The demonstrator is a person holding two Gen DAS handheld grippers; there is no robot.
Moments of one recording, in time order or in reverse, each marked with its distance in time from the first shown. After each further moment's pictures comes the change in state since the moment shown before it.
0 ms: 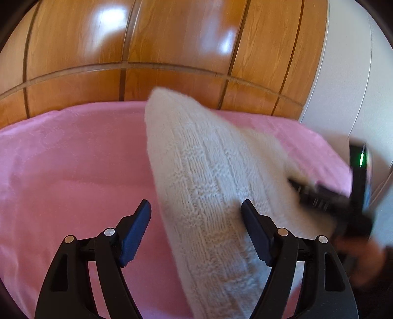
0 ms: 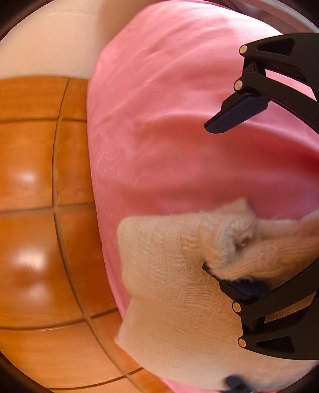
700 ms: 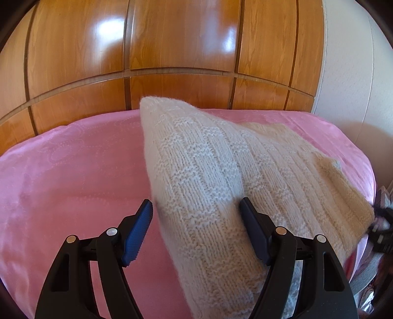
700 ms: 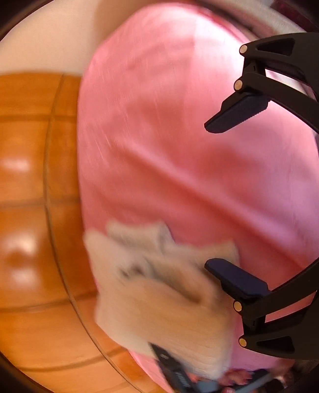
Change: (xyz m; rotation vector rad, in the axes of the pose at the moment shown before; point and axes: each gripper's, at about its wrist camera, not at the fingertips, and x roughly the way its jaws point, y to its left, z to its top) left arm 0.020 -0.005 -0.006 0.077 -0.008 0.113; right arm -0.072 -0.028 -0.032 -0.077 0.048 0.001
